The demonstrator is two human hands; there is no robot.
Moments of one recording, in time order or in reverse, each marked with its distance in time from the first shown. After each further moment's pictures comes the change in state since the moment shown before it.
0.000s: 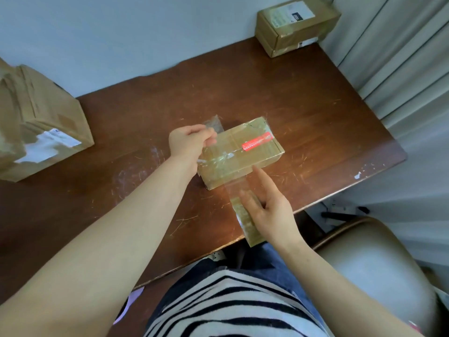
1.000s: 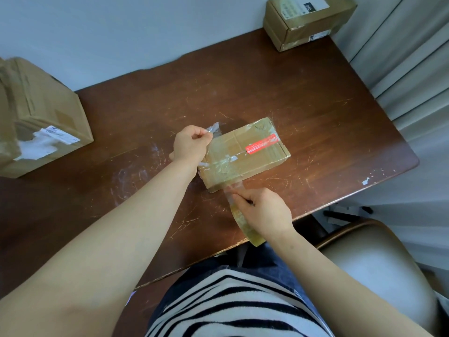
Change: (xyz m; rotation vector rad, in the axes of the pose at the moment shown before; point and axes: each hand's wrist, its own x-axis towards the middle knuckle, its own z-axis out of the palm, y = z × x) left_hand 0.038 -0.029 0.004 0.274 0.063 0.080; right_hand 0.038 0.006 0.009 -0.374 -0.164 0.063
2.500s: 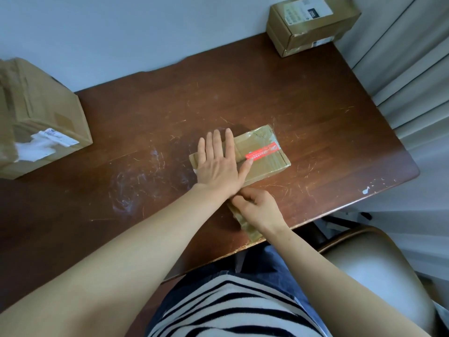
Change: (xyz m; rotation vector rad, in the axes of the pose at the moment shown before) left_hand -0.037 -0.013 0.043 1.196 -0.104 0.520; right_hand 0.027 0.008 0.011 0.389 -0.075 0.111
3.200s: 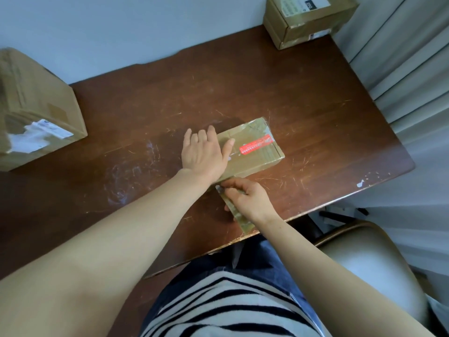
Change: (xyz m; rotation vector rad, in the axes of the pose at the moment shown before) left_hand 0.009 -0.014 -0.009 0.010 -0.029 -0.095; right_hand 0.011 0.011 0.006 0.088 -0.055 -0.015
